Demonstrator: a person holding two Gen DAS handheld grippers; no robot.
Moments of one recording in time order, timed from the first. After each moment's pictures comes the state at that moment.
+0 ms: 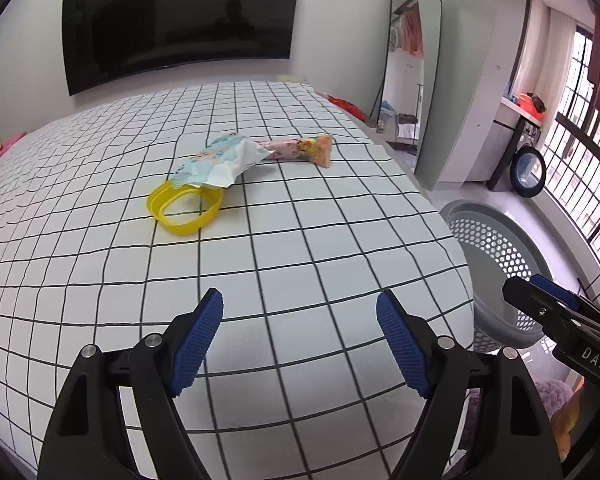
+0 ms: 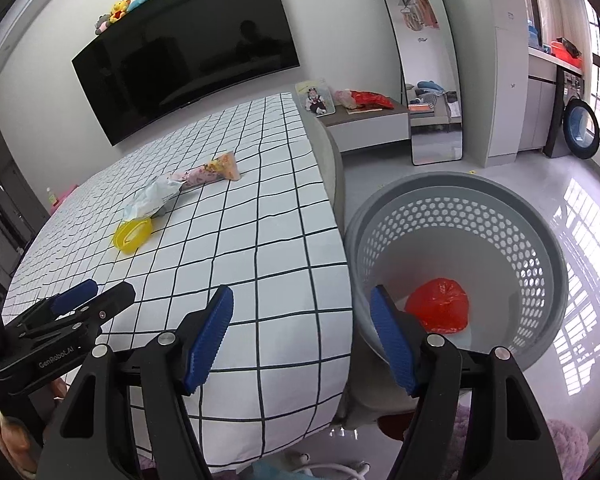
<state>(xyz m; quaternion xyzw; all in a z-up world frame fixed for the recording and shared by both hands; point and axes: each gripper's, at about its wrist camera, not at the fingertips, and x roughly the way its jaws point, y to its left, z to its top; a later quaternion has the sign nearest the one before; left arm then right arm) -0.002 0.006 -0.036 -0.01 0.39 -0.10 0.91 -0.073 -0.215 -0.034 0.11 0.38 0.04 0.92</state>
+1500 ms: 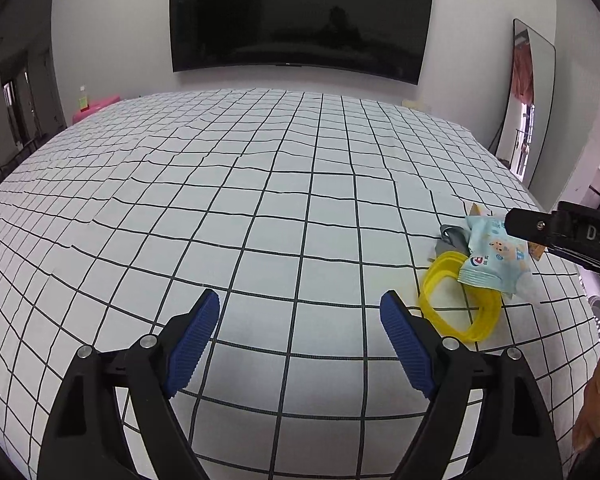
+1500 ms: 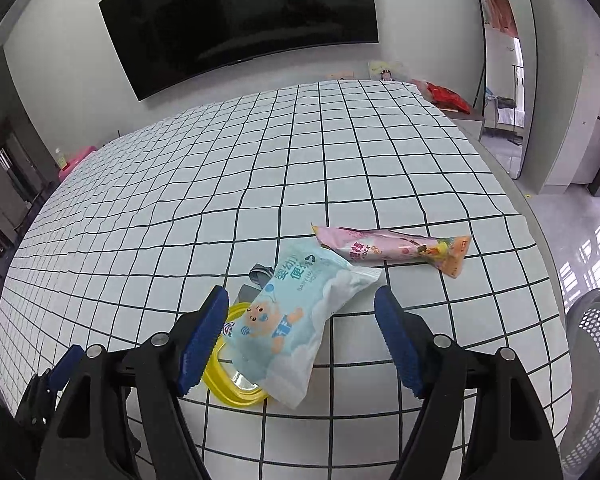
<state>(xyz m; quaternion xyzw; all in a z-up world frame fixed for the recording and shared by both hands) 0.092 0.186 -0.051 -0.06 0.38 0.07 0.92 0.127 -0.001 -0.016 0.05 0.44 0.08 0.89</state>
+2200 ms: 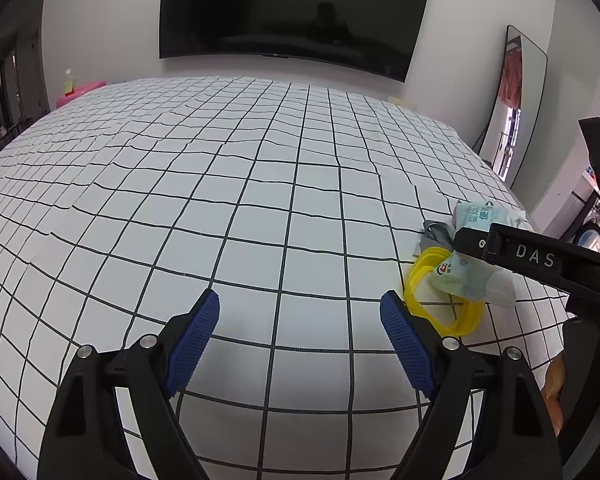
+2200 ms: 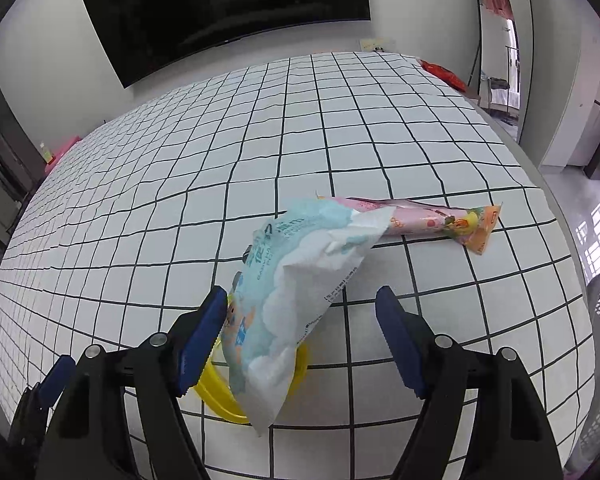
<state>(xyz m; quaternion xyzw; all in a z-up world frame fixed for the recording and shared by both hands) 0.089 0.192 -0.058 -0.09 0.39 0.03 0.92 0.137 0.013 -0.043 0.05 0.47 0.07 0.88</state>
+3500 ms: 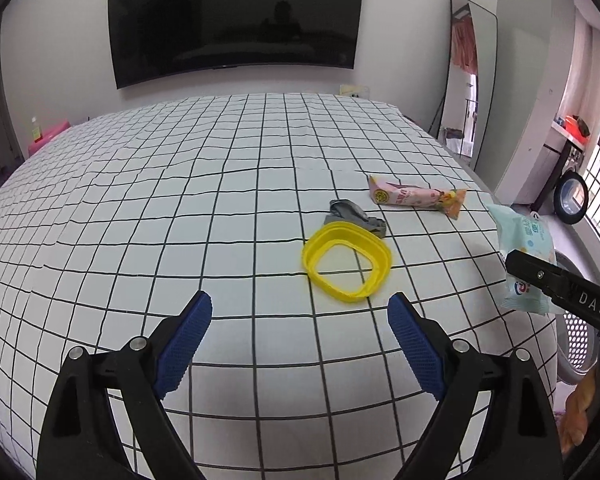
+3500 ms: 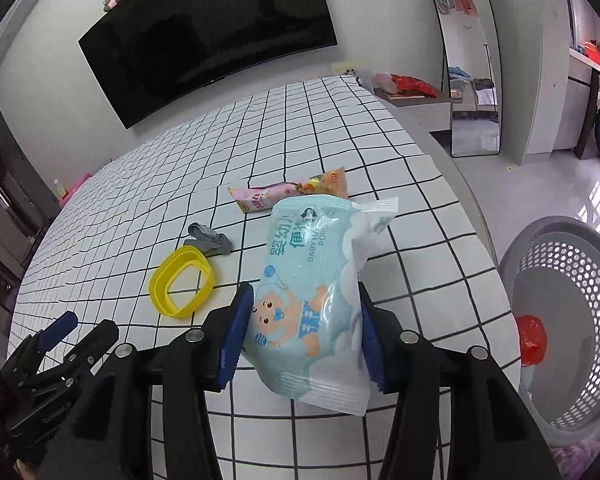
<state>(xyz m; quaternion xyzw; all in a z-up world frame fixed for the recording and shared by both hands) 0.058 0.120 -0.026 -0.02 0.39 -0.03 0.92 0.031 -0.115 -0.019 0.12 0.42 0.07 0.90</state>
